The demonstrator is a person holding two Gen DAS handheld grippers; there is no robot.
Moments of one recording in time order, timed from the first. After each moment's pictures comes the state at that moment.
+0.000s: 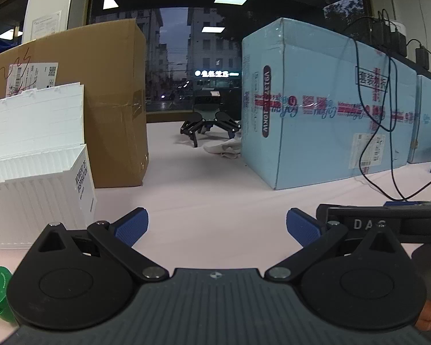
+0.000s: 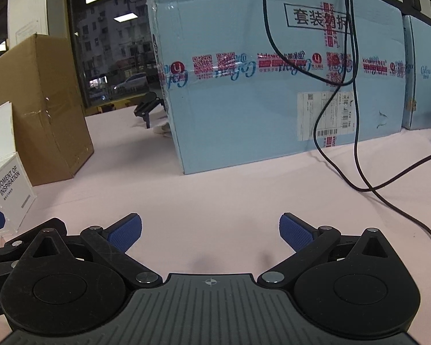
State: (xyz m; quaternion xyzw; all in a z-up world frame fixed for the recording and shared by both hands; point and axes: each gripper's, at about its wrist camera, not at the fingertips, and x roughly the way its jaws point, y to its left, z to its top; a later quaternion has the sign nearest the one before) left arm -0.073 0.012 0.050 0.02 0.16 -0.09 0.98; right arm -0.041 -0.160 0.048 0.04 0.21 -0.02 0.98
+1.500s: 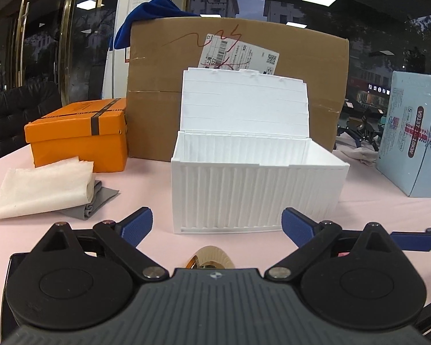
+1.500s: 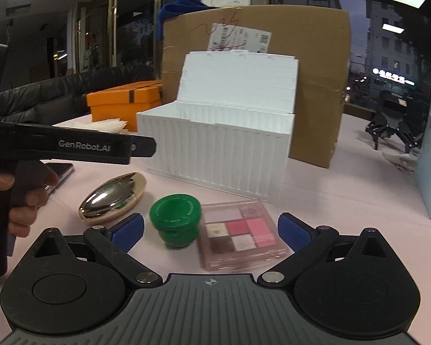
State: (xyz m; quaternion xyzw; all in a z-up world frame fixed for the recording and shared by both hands) left arm -0.124 0.265 0.064 -0.04 0.20 0.08 0.98; right arm -0.093 0.084 0.038 -0.12 0.23 0.32 0.91
